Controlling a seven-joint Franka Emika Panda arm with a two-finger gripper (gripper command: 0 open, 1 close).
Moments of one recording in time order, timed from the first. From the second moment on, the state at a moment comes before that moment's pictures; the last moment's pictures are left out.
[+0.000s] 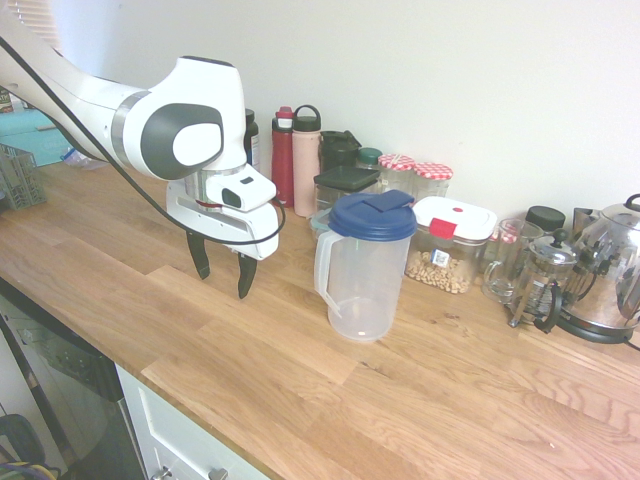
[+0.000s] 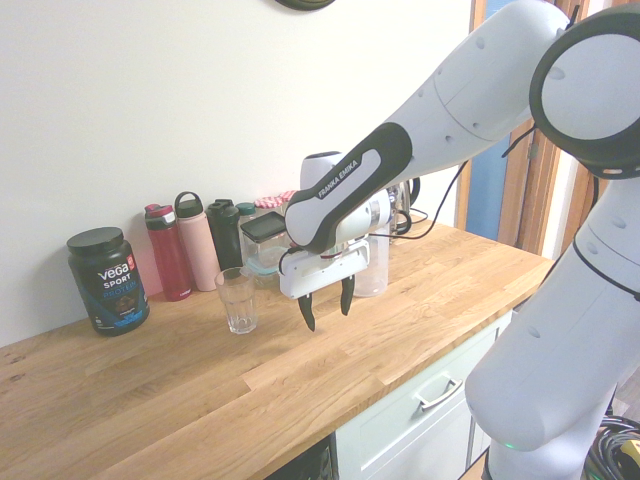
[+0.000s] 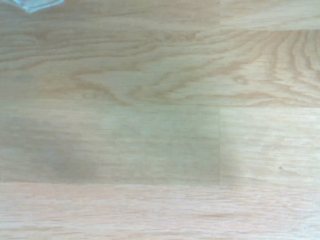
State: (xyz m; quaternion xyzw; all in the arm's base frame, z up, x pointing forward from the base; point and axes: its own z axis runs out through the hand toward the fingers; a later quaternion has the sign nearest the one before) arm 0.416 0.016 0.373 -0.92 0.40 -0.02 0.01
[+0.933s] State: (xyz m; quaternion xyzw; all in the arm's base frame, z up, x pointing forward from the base) arm 0.340 -0.059 0.518 -0.82 0.53 -0.21 0.01
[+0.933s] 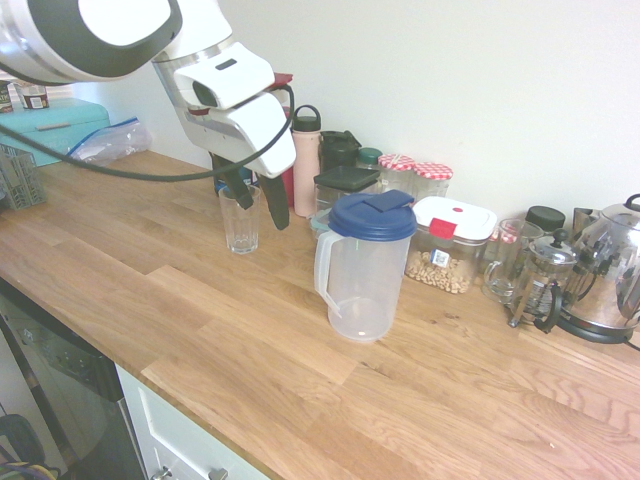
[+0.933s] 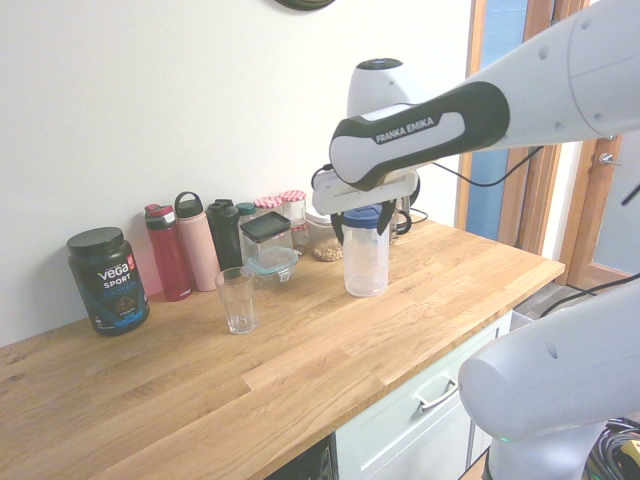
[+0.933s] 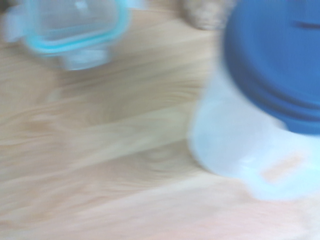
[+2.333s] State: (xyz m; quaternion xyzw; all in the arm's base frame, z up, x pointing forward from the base) arm 0.391 -0.115 0.444 -0.80 0.53 -0.28 0.01
